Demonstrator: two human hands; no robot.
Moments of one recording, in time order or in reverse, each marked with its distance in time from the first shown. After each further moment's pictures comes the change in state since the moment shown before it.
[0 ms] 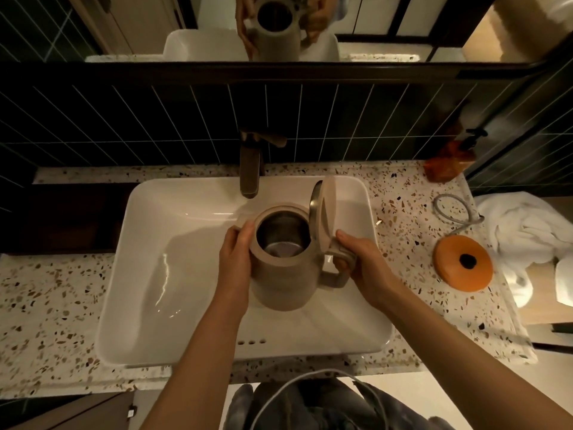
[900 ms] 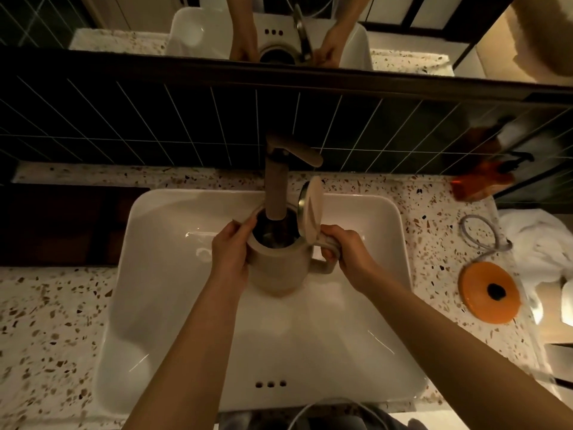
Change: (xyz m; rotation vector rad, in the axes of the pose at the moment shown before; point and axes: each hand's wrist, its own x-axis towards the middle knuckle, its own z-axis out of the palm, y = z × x) left_hand 0.129 0.005 -0.026 -0.236 0.062 -0.177; right_hand 0.123 0.014 0.046 -0.186 0.053 0.145
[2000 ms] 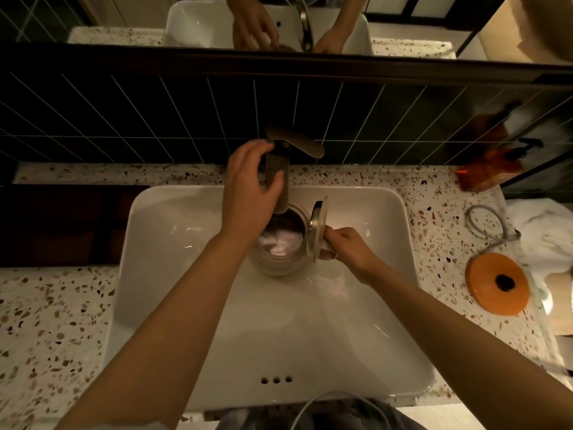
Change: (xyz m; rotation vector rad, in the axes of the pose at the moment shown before) left_hand -0.003 0.056 0.043 0.847 -0.101 0.972; right_hand 0.011 0.020 -0.003 -0.238 -0.022 -0.017
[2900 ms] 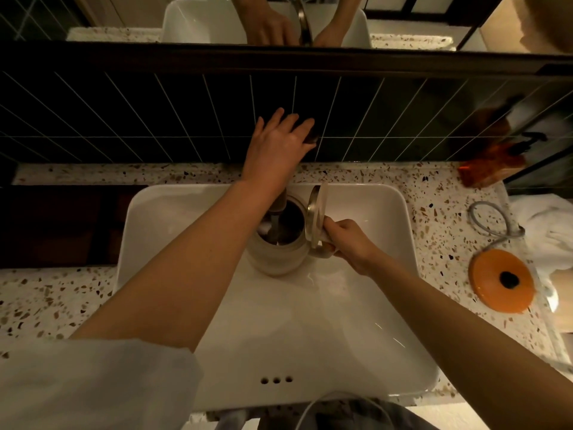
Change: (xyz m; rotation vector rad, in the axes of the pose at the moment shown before) left_hand 0.063 0.015 0.036 0.624 -0.280 0.314; right_hand 0.009 -0.010 -0.001 0.000 0.059 0.096
